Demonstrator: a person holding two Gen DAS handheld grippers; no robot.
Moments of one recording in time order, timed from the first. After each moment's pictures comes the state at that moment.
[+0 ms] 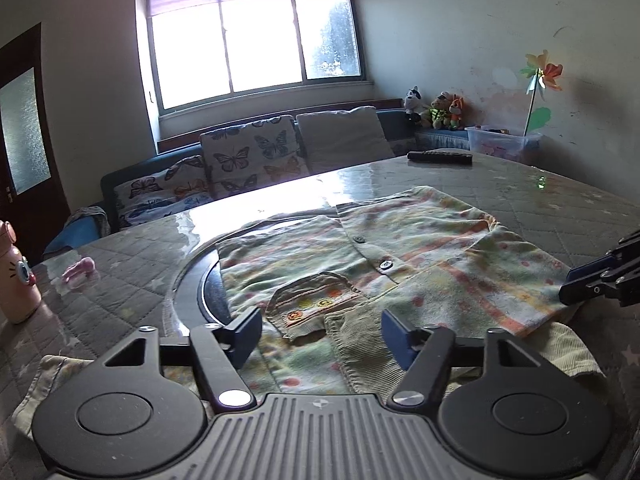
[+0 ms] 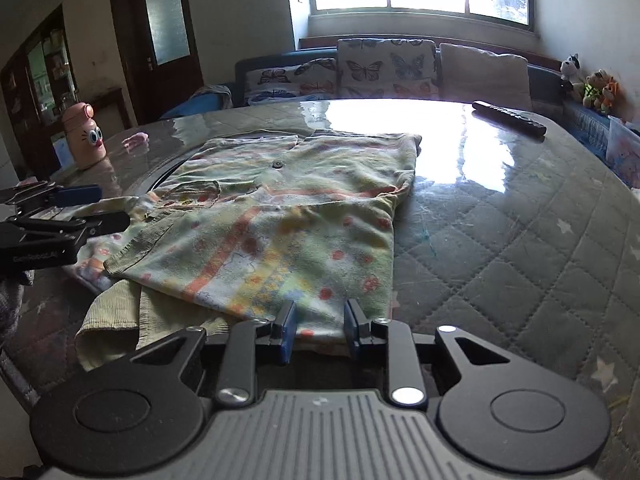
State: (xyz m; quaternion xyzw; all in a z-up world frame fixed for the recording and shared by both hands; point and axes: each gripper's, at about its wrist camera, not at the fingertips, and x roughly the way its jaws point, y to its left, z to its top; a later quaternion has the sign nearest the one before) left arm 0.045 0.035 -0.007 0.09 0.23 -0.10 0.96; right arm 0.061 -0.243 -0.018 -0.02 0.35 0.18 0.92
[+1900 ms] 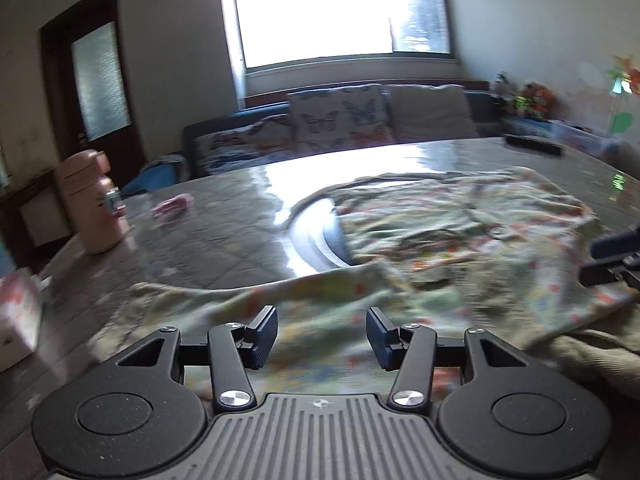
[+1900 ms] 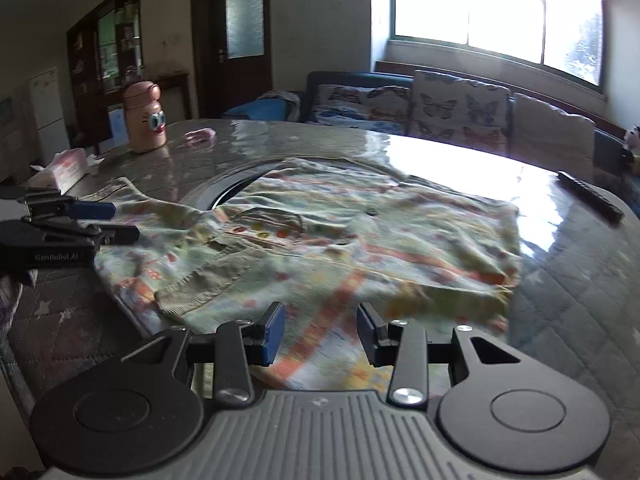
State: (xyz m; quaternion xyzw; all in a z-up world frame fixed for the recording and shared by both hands) left arm 0.031 0.107 -0.011 0.05 0.27 0.05 0.96; right arm 0.089 -0.158 -0.015 -0.09 0.31 0.28 0.90
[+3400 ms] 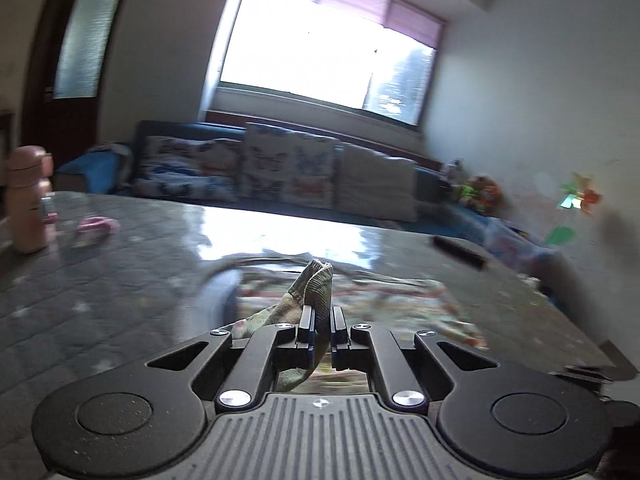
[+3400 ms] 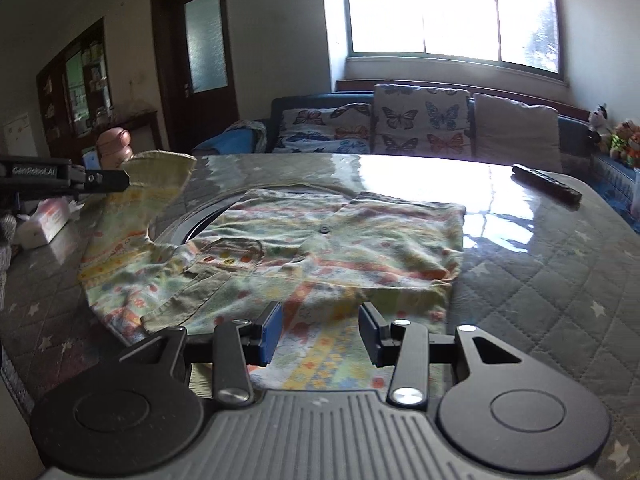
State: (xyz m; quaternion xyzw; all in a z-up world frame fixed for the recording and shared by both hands) left arm 0.045 0.071 0.058 -0.10 0.22 -0.09 0.97; right arm 0.073 -0.217 0.008 -0.02 0.29 0.22 0.93
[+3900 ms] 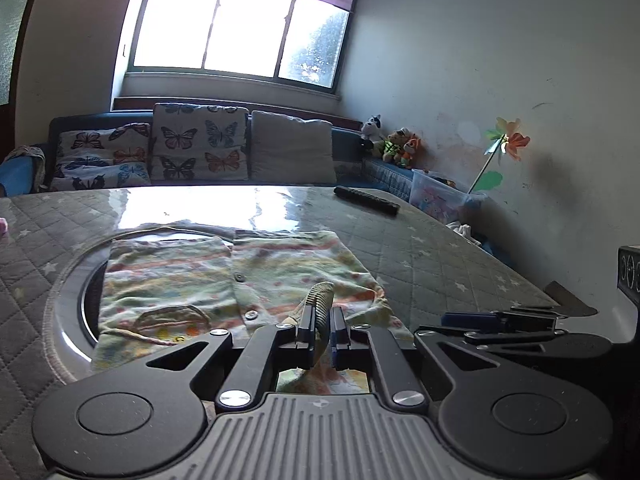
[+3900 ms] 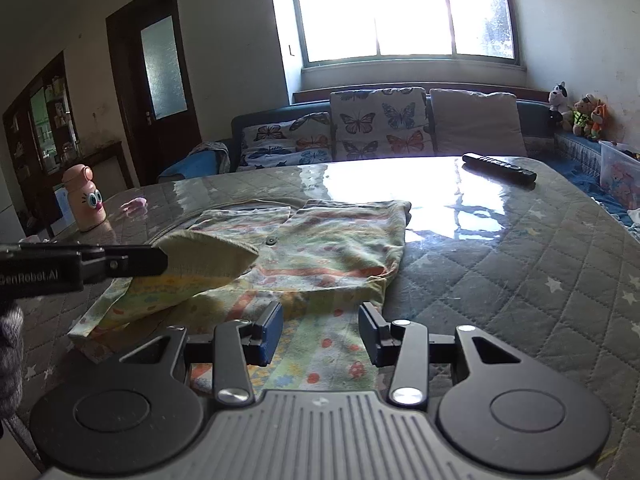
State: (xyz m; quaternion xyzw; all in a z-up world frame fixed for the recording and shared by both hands) left arm 0.054 -0.013 0.031 -0.06 0.25 -0.19 0.95; right arm 0.076 -0.251 0.006 0.02 0.28 0.18 0.94
